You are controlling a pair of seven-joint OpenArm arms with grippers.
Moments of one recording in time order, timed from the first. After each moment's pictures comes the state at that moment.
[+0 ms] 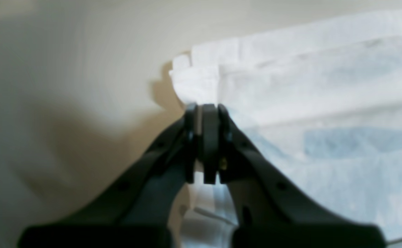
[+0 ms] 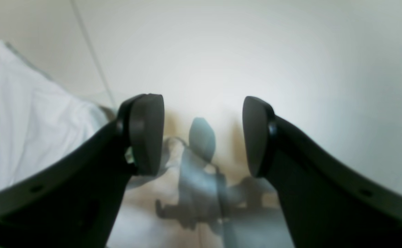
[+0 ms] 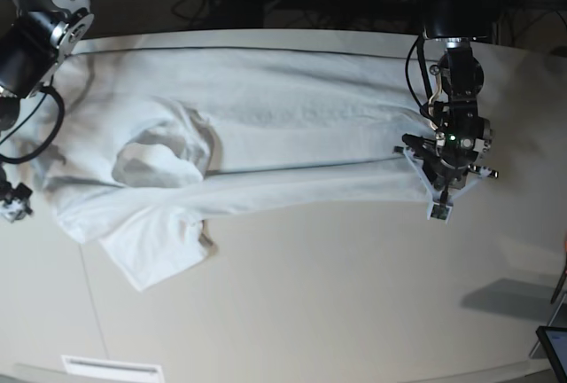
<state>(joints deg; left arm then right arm) -3.4 -15.3 -7.8 88.7 5.9 -15.4 54.2 18.3 17.5 39.6 70.8 13.7 15.6 -55.2</state>
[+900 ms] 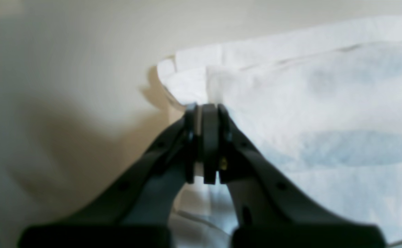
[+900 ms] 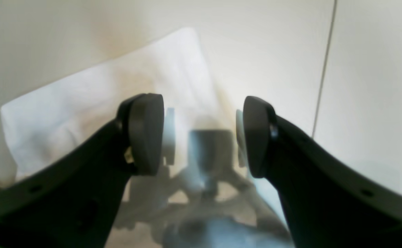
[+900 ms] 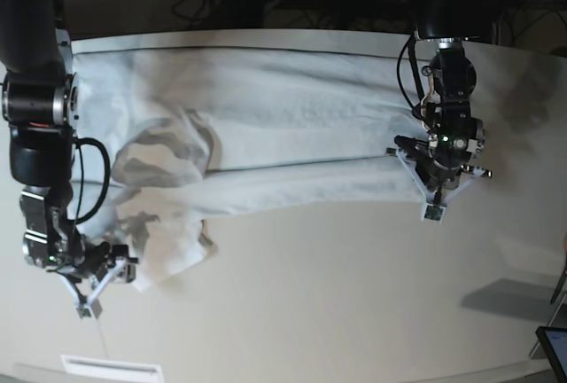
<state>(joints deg) -3.7 -13.0 -8.0 88.8 6.7 -15.2 54.3 41.4 16.1 -1.3 33.0 14.6 24.3 -33.1</state>
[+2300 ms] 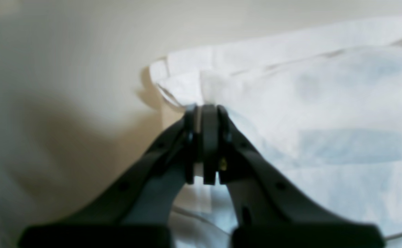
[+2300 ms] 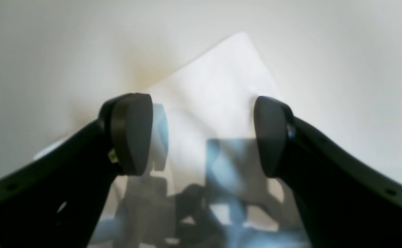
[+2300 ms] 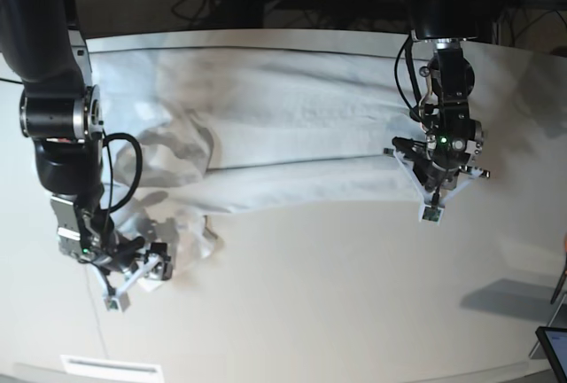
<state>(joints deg) -4.0 -12.3 -8.0 89.9 6.5 -15.2 57.0 44.2 10.4 -1.6 18.2 15.0 23.7 -20.6</state>
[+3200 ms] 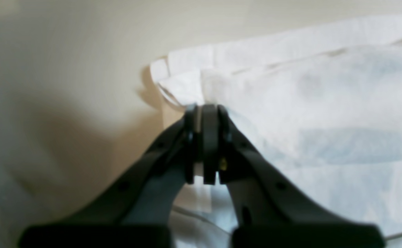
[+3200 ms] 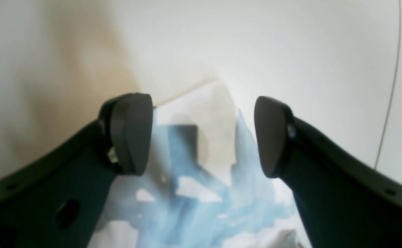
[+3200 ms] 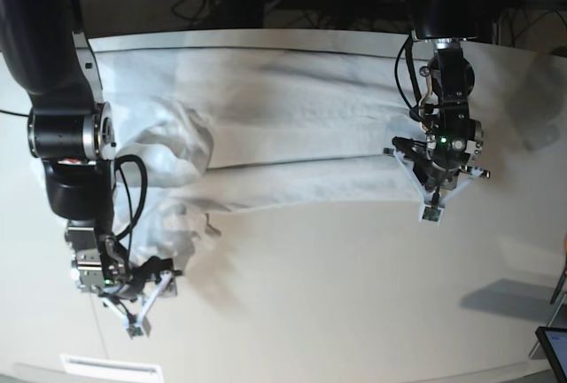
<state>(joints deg) -4.0 -12.4 -7.8 89.9 6.5 -15.2 57.0 49.6 7.0 -1.4 20.3 -1.9 19.1 -24.3</state>
